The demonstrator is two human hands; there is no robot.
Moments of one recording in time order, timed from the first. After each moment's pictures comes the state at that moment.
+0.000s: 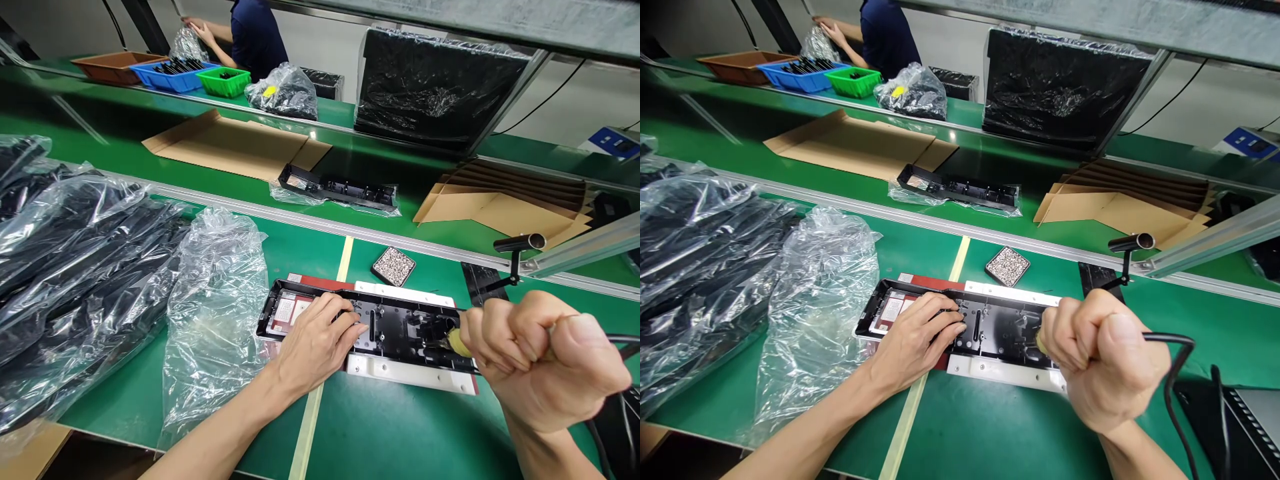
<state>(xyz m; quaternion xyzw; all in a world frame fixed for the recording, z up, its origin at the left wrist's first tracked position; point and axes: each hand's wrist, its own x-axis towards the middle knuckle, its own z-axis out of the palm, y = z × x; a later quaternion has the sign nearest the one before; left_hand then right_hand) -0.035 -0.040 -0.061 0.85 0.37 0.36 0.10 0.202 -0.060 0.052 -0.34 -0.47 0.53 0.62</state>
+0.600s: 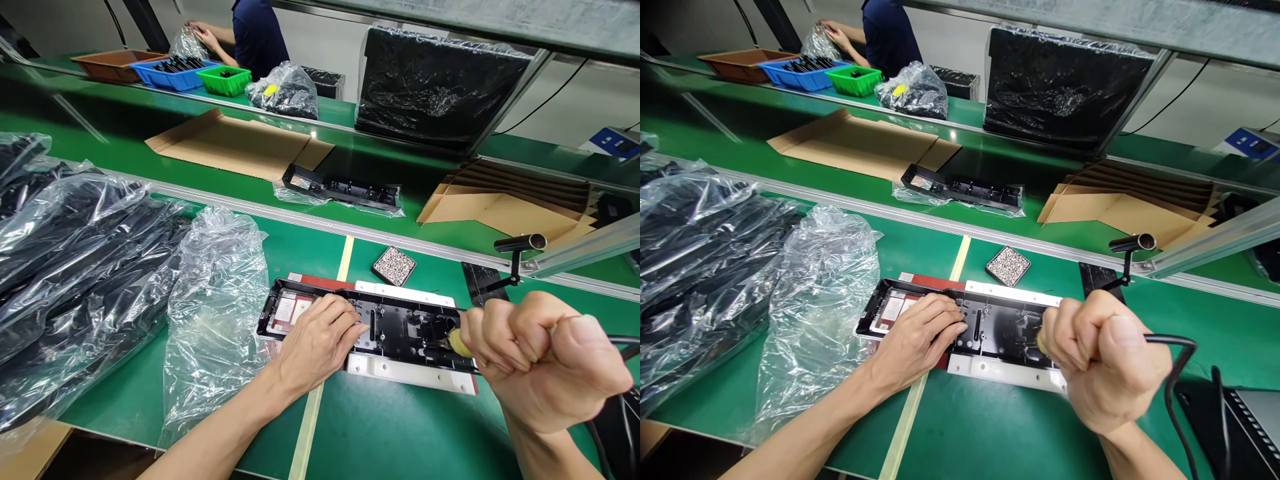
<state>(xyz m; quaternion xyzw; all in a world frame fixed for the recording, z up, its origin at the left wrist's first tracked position) -0.035 -0.040 -0.063 0.85 0.36 0.36 0.13 0.203 -0.061 0.052 -0.34 -0.48 0.53 0.62</state>
